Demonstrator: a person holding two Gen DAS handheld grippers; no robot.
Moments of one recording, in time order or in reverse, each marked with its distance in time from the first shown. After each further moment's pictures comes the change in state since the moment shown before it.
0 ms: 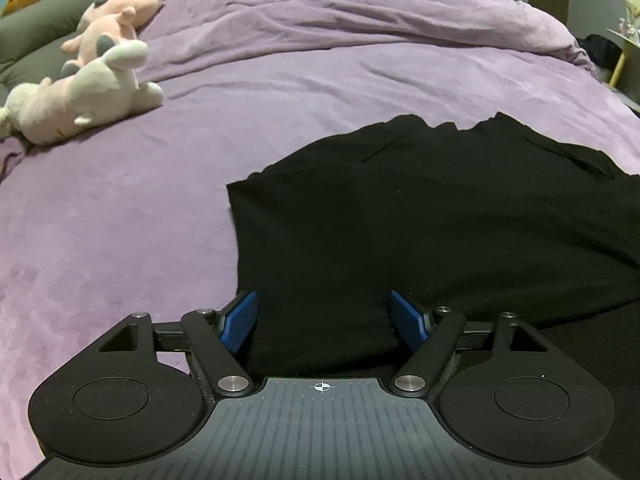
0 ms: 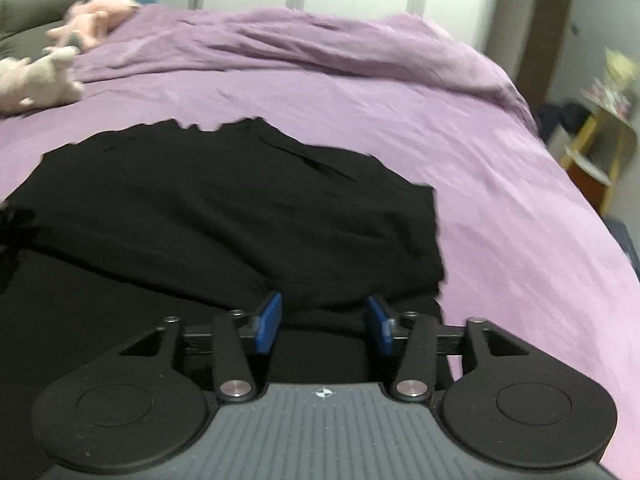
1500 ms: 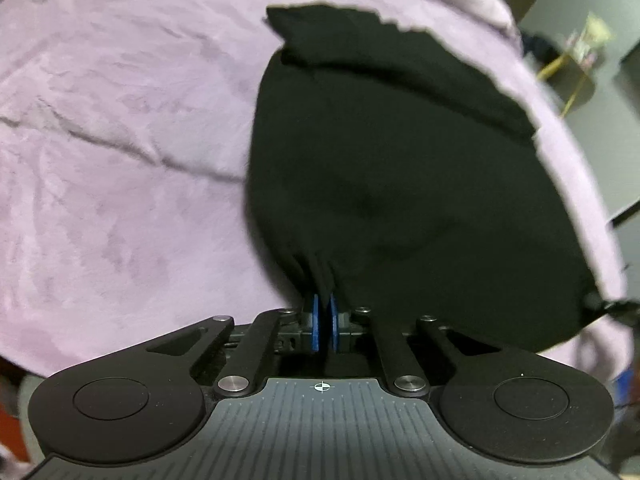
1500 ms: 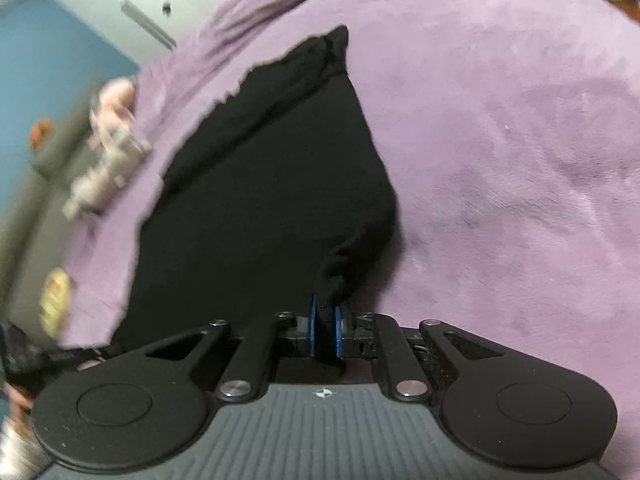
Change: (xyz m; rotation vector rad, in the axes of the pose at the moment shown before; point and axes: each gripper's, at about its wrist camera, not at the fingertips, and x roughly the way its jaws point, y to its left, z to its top) left arm -0.162 0.104 -0.161 -0.213 0.248 -0.413; right arm -0.173 -0.120 -0.167 0.597 0.204 0.479
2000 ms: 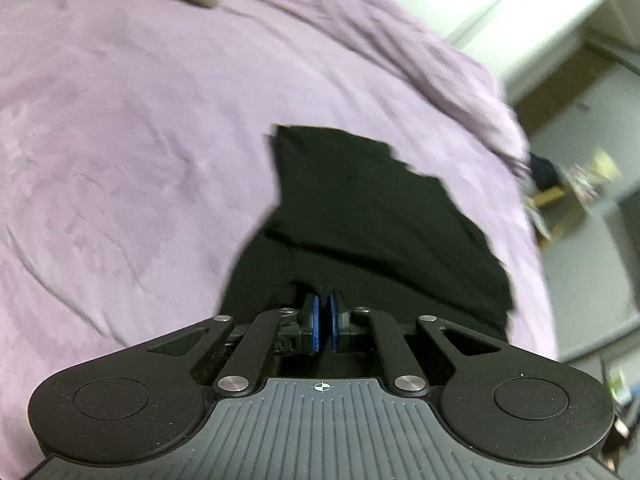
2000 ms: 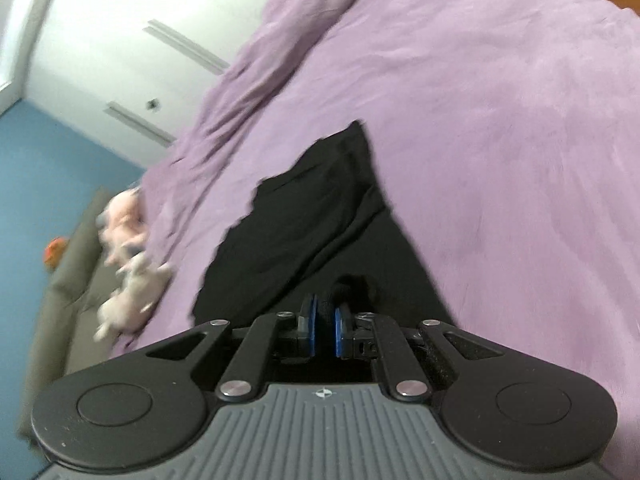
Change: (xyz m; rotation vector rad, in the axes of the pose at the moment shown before) left arm 0.028 0.009 0.133 -0.269 -0.185 -0.036; right arm 0.064 0.020 0.123 0.209 -0.186 0.038
